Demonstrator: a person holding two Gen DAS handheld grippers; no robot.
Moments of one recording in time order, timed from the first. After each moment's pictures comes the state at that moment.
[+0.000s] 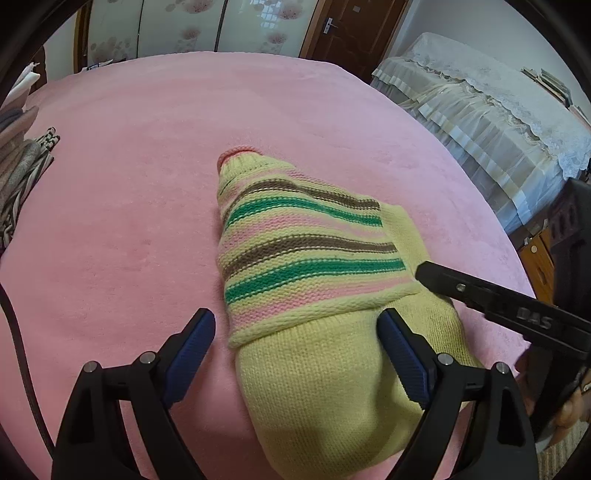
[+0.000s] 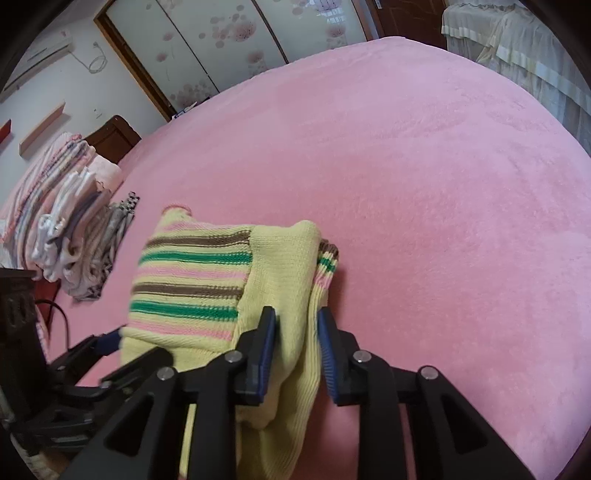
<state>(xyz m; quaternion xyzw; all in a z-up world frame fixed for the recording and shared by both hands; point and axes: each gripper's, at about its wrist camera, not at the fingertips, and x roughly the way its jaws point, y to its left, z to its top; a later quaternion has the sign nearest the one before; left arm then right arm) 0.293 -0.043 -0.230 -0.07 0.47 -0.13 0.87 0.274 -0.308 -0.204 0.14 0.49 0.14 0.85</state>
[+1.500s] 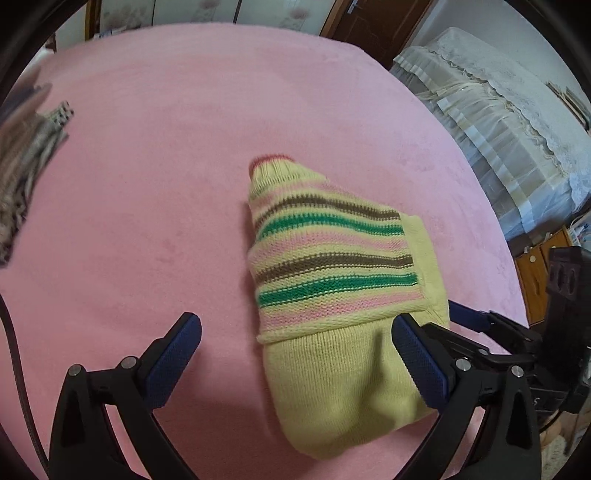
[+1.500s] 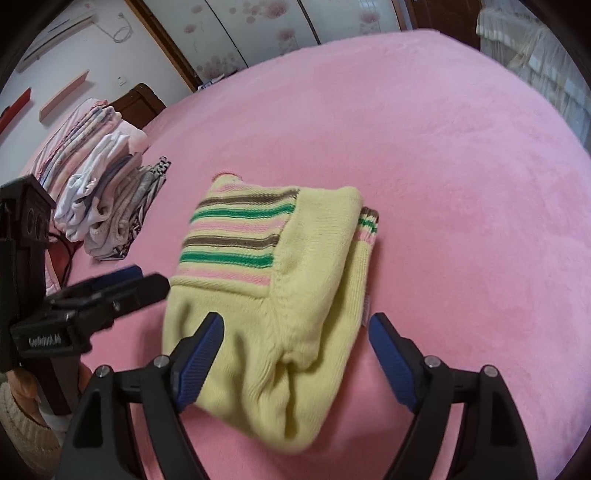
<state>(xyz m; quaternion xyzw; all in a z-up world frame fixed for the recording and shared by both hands) 0.321 -0.025 -0.210 -0.12 0.53 -0.12 0.83 0.264 -0.293 -0.200 0.11 0.53 0.19 0.82</state>
